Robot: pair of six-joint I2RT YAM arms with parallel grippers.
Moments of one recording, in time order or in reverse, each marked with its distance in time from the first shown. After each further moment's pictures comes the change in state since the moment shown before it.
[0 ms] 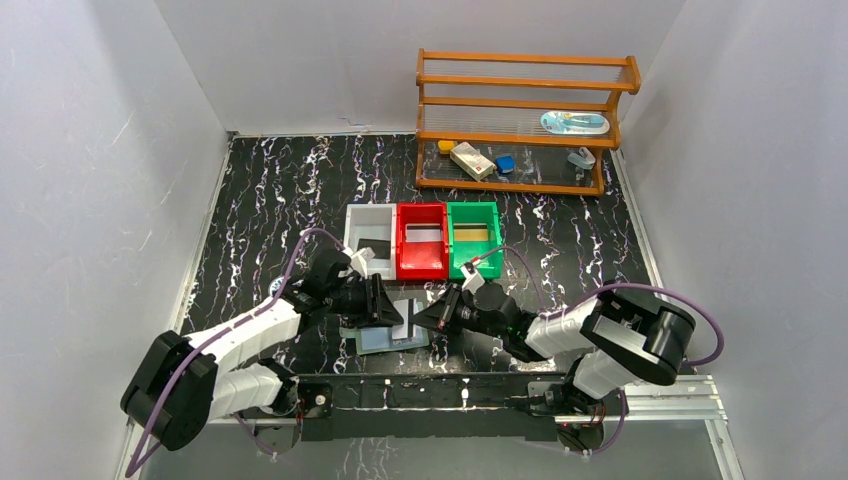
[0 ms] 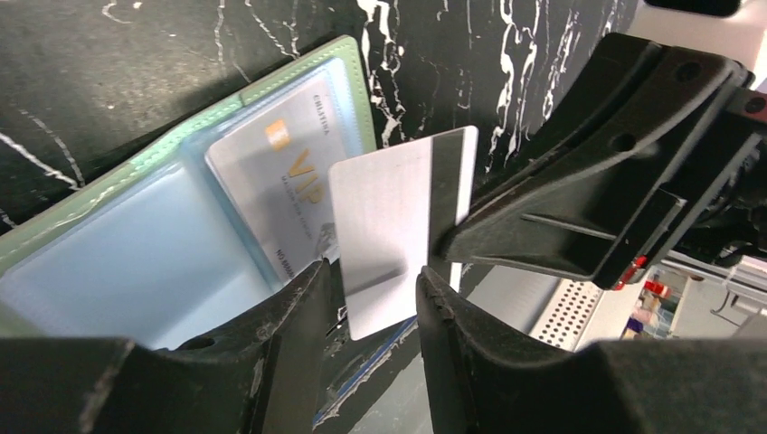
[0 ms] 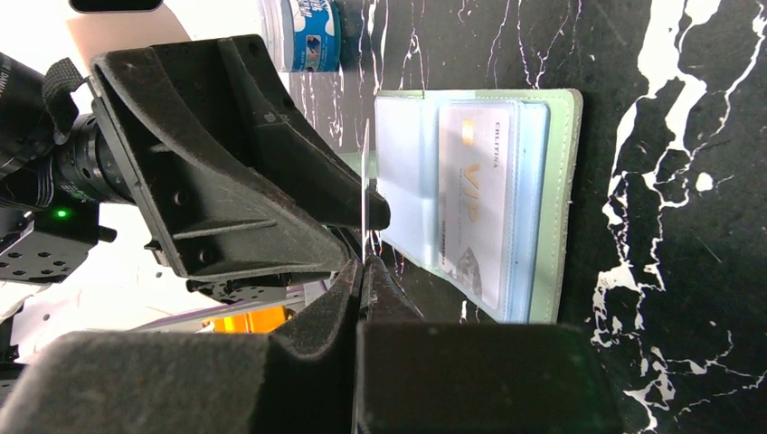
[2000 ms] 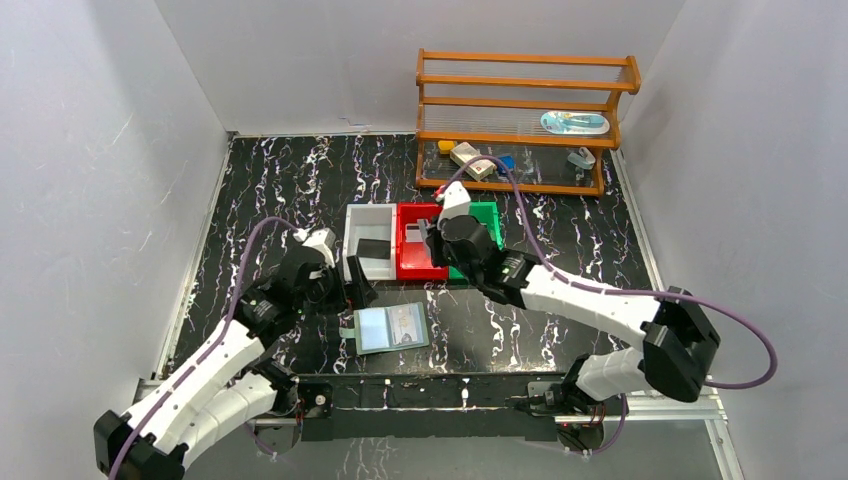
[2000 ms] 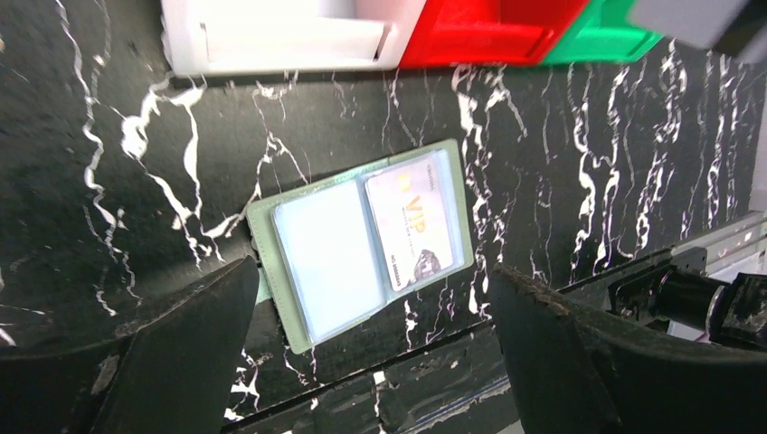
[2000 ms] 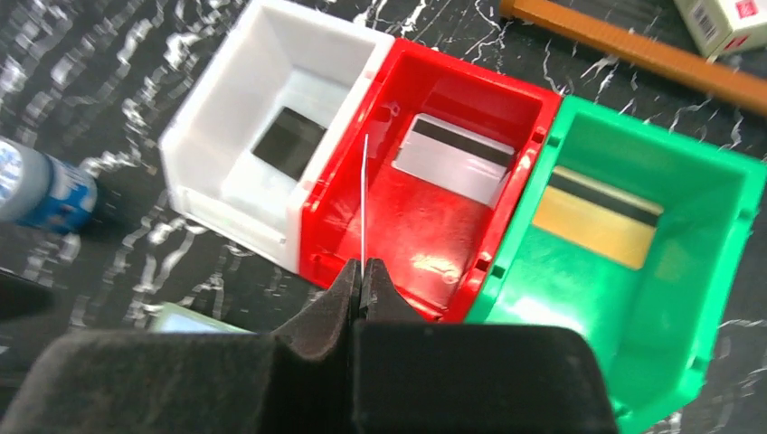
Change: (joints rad) left arm -0.008 -0.332 0.168 -0.449 -0.469 0.120; right arm -0.037 -0.144 0.649 -0.906 0.502 -0.924
